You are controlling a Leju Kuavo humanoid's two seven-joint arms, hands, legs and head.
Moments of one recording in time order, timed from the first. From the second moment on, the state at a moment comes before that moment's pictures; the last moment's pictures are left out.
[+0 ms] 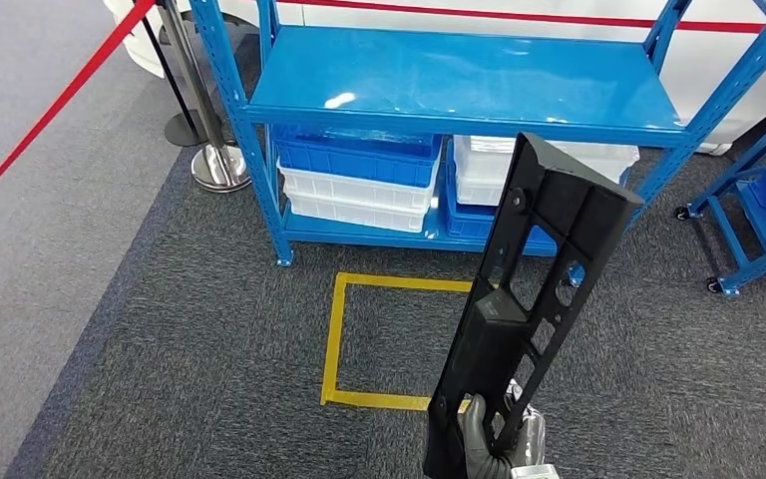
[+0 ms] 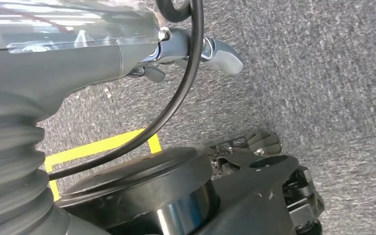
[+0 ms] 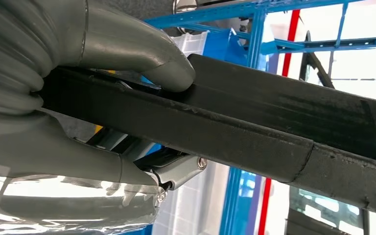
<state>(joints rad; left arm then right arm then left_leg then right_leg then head) -0.04 -0.23 0.86 -0.21 -1.13 0.20 -0.24 0.26 0.01 0.50 -1.68 0.04 -0.53 -0.55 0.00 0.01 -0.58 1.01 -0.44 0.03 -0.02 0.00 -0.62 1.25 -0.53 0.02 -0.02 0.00</state>
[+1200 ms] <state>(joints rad) -0.05 -0.23 0.85 -0.20 -1.18 0.20 -0.22 0.22 0.01 0.52 -1.67 0.04 -0.53 -0.52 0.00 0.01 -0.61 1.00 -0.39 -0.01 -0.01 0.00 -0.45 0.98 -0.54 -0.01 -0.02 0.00</state>
